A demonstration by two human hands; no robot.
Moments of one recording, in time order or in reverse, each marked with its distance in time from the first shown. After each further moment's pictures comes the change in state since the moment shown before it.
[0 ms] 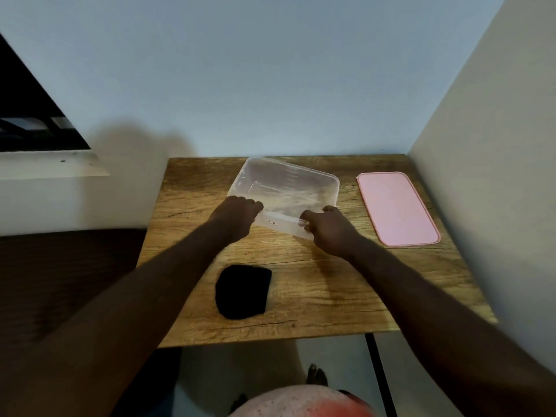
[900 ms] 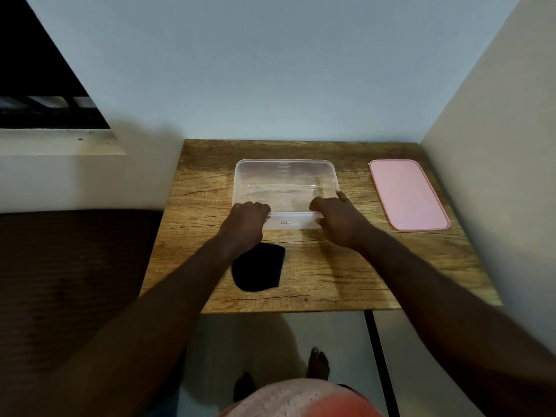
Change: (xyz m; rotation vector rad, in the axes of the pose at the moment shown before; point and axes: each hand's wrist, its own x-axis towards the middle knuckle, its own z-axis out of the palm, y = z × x) left_hand -0.066 0.032 0.013 -0.212 0.126 -0.139; right_hand -0.021 -0.024 0.002 -0.032 -0.005 -0.034
